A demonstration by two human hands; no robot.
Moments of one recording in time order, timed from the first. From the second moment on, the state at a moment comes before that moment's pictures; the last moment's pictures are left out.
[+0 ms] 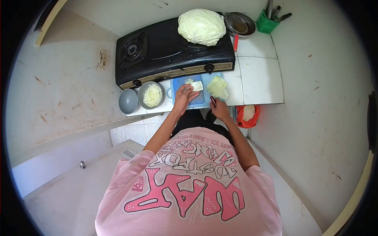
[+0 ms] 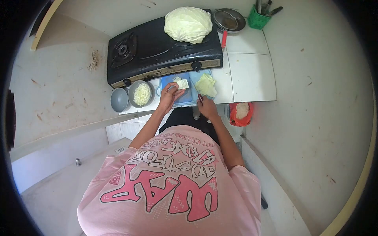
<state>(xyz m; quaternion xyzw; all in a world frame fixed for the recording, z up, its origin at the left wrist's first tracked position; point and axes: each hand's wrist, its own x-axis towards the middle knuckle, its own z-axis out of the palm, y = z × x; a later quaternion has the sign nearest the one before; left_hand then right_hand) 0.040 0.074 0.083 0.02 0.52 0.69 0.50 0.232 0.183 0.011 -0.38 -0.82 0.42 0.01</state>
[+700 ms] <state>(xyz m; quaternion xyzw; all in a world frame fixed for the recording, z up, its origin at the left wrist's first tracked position) 0.052 0.120 0.147 0.11 0.49 0.70 0.52 0.215 0.217 0.120 -0.39 -0.62 0.62 0.29</state>
